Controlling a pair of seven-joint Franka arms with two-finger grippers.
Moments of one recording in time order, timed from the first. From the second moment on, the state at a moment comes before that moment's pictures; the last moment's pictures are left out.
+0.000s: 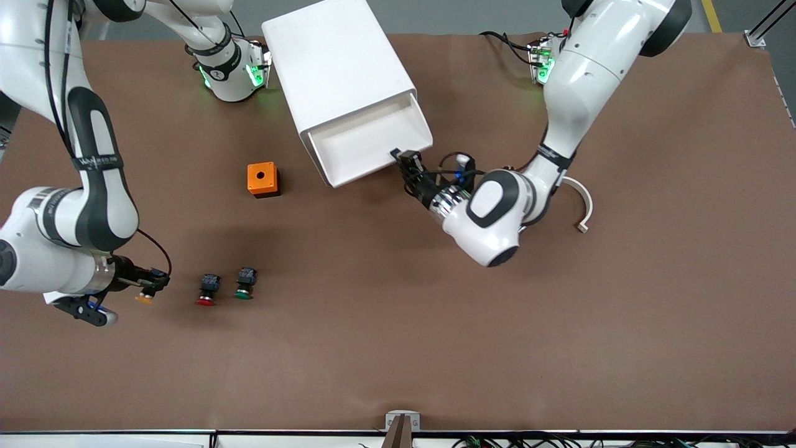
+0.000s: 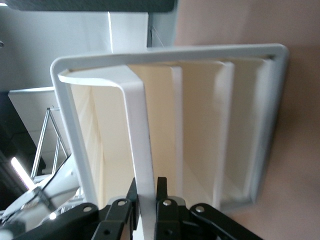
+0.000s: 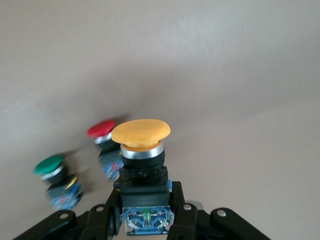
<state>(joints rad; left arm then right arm) -0.36 0.79 -0.21 -1.41 -1.00 1.51 -2.37 -0.05 0.55 -0.03 -1.53 0.10 1.91 0.34</state>
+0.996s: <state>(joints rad) -0.14 0.80 -0.21 -1.22 -0.97 1.54 -2.18 0.37 0.31 0.01 -1.53 0.24 1.67 1.44</state>
